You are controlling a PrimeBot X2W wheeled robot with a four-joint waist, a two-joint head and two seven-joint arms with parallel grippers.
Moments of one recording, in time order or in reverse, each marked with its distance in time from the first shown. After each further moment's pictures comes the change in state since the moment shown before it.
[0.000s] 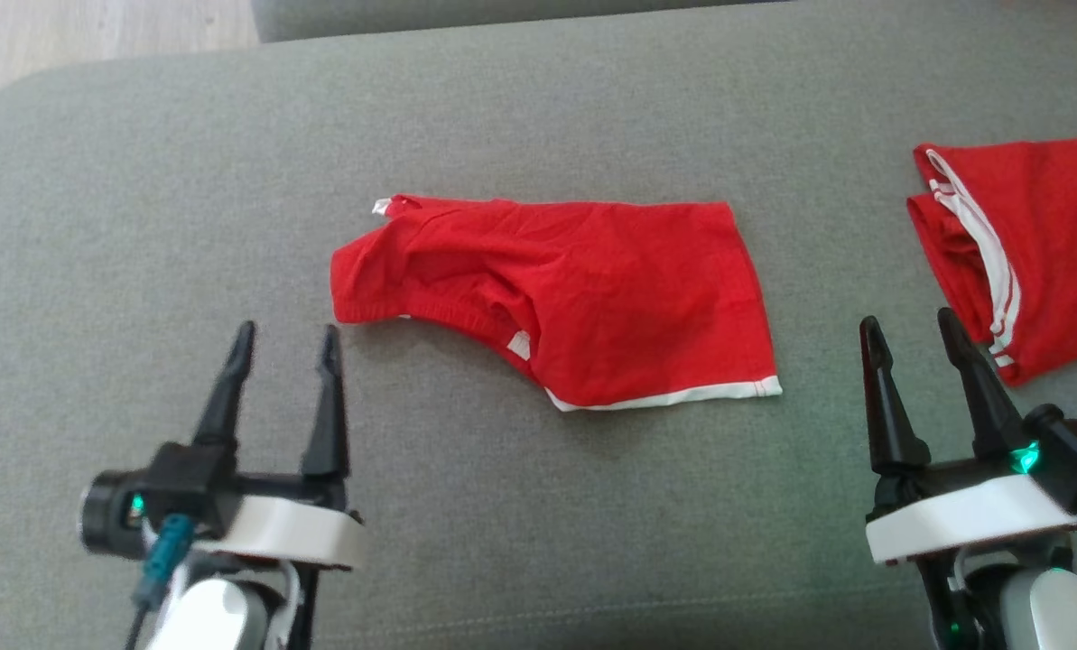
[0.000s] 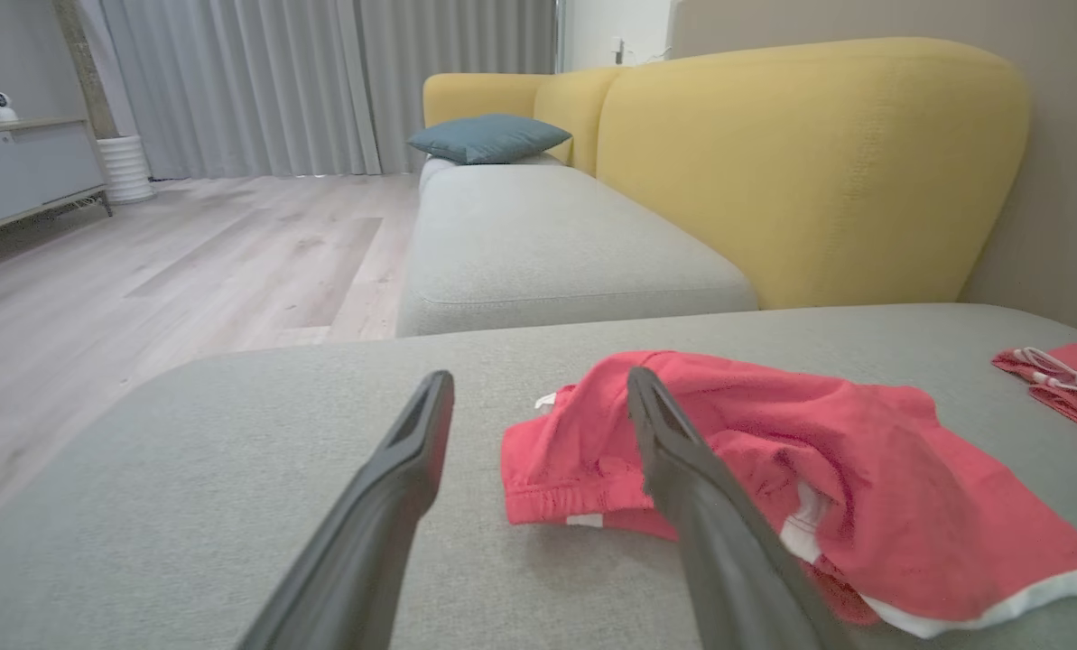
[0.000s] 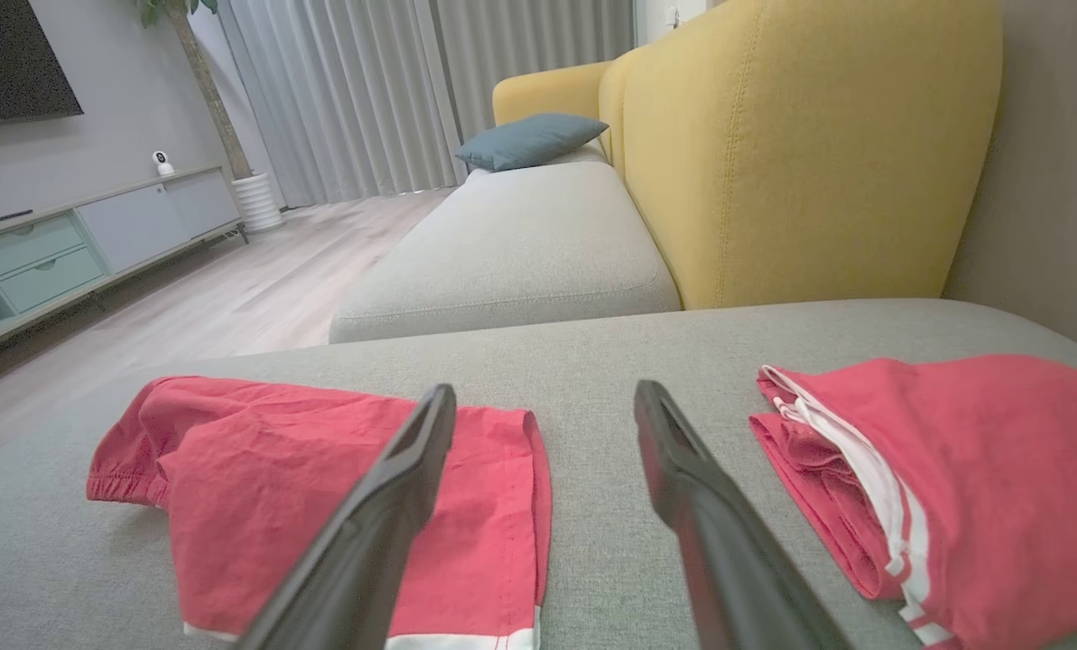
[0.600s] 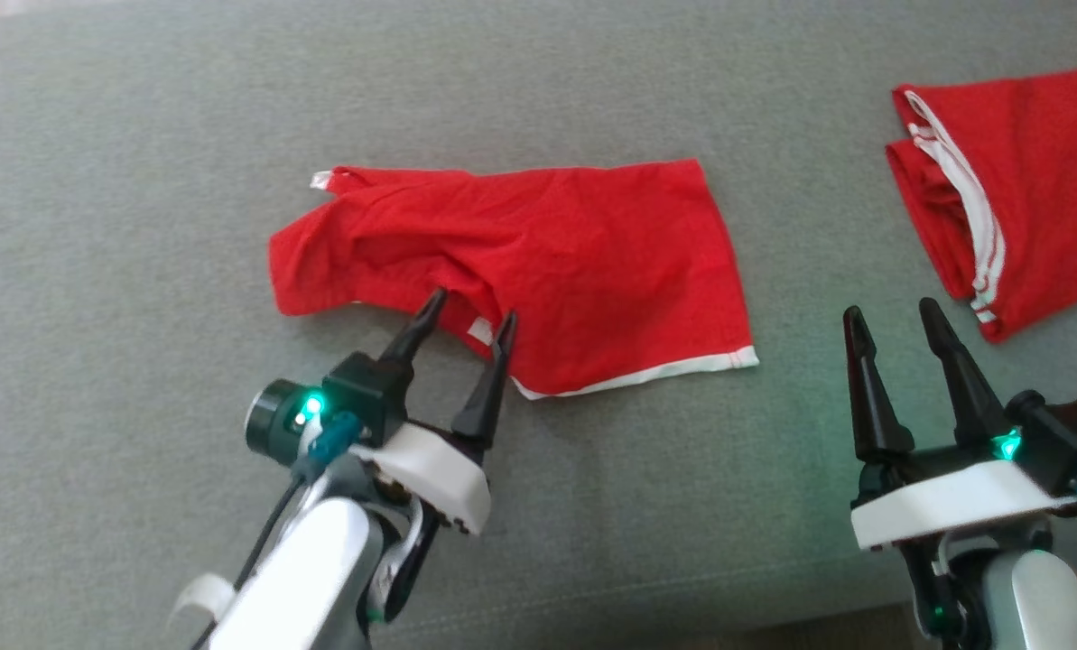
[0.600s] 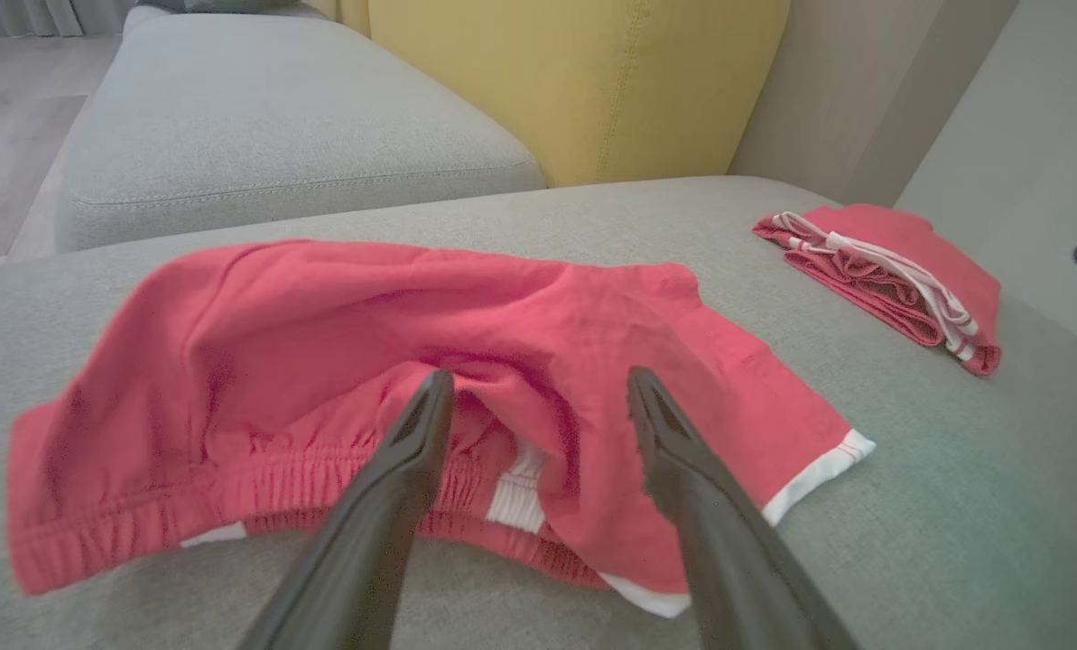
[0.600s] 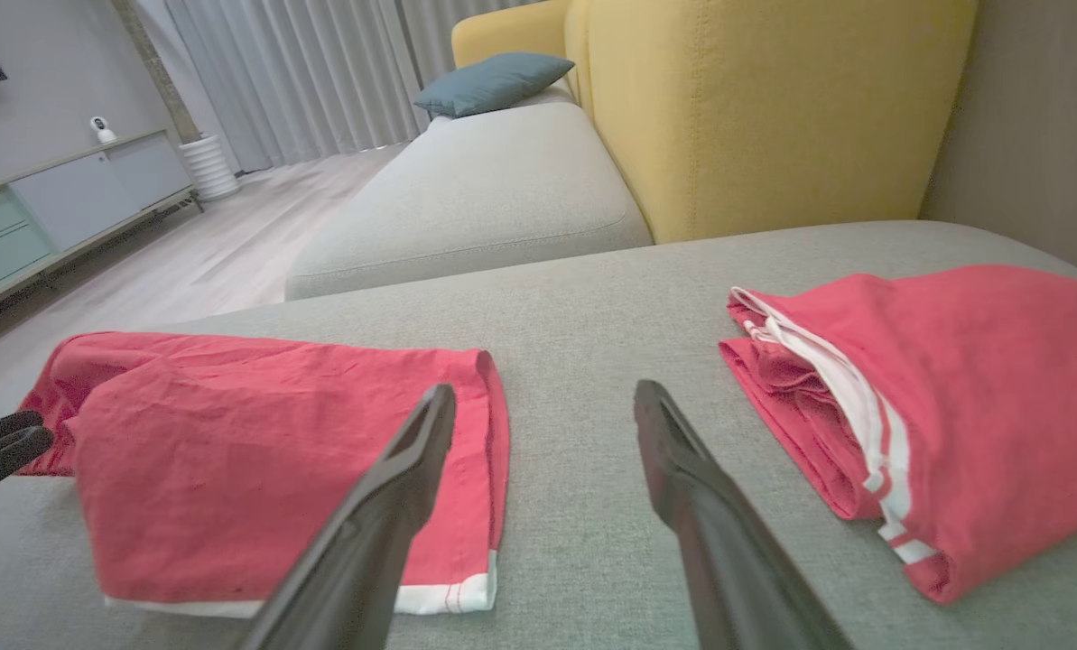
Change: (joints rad) left arm -0.218 -0.118 -0.209 0.198 -0.020 -0.169 0.107; right arm -0.034 0.001 0.018 0.048 0.018 0.000 -0.014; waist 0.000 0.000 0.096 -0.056
